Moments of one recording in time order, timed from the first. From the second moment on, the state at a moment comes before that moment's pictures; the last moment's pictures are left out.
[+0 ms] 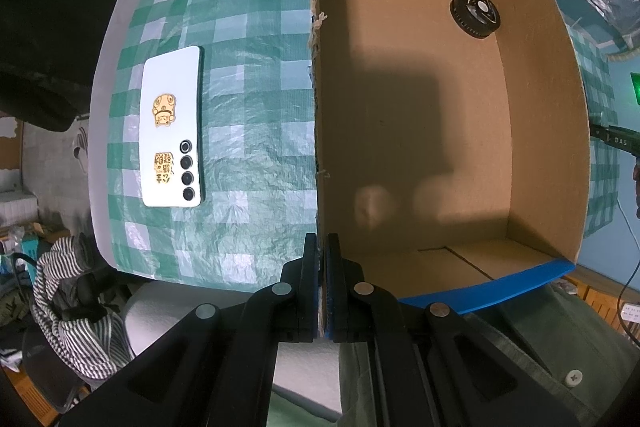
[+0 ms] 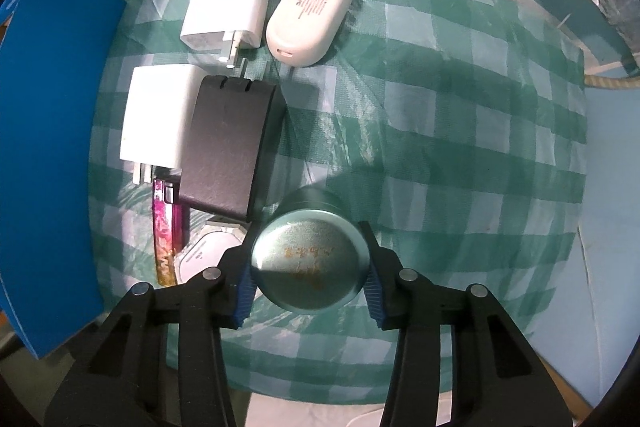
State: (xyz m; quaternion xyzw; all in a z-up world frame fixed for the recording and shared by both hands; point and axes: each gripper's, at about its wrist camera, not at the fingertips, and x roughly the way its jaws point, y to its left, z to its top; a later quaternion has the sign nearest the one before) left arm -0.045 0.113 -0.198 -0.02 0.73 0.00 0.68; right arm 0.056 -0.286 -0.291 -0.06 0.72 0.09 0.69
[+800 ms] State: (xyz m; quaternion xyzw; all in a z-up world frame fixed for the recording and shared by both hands) left arm -0.043 0.111 -0.197 -0.02 0.73 0.00 0.68; right arm 0.062 -0.260 -0.199 -0.08 0.67 0.12 0.73
